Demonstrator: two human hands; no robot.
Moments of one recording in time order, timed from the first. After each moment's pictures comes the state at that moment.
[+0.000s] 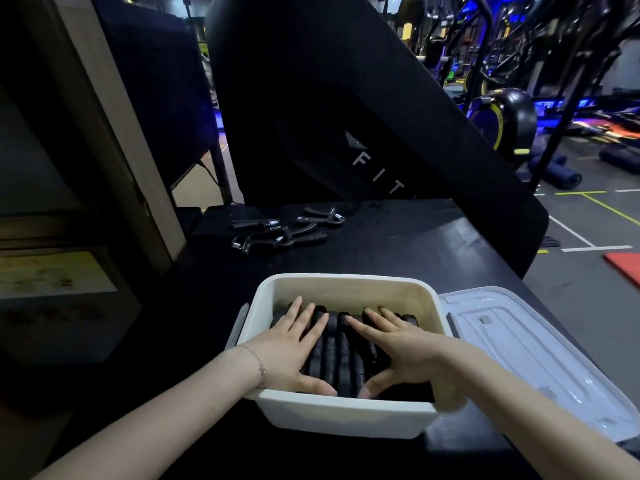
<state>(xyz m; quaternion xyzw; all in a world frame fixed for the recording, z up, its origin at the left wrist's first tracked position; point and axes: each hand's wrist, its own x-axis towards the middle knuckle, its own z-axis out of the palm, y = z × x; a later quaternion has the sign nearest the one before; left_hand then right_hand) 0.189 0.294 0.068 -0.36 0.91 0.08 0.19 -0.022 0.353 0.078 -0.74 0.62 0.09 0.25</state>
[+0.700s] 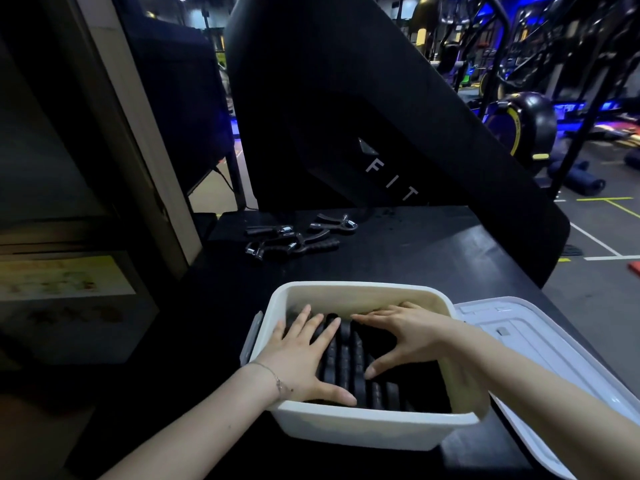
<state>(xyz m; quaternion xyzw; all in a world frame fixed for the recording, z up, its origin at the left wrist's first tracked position) 0.188 0.303 0.067 -0.43 0.89 0.10 0.14 -0.030 0.319 0.088 -0.81 0.57 0.07 0.15</state>
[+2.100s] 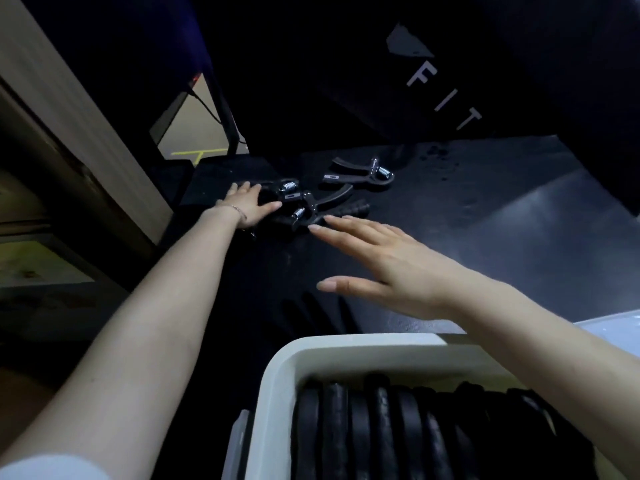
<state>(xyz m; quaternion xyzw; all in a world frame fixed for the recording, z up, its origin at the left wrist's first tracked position) 0.221 -0.087 0.003 -0.64 0.75 0.13 0.06 0.008 0.148 0.078 -0.82 0.53 -0.08 0.17</state>
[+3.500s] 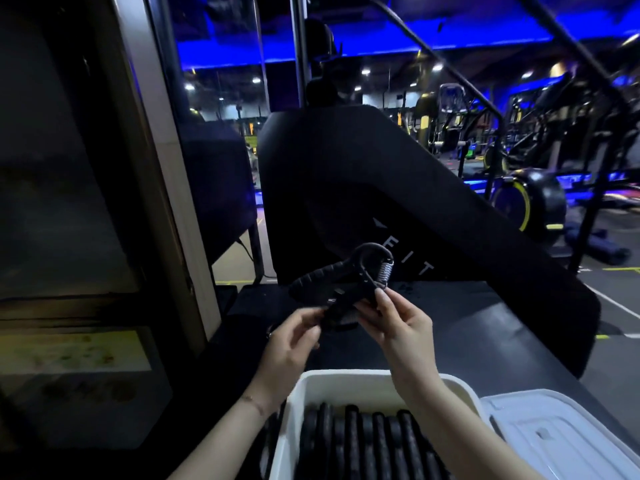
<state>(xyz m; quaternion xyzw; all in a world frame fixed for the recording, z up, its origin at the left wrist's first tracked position) 0.197 0.250 0.150 -0.33 0.68 0.40 -0.51 0.044 0.288 0.176 -0.35 0.37 -0.75 0.43</state>
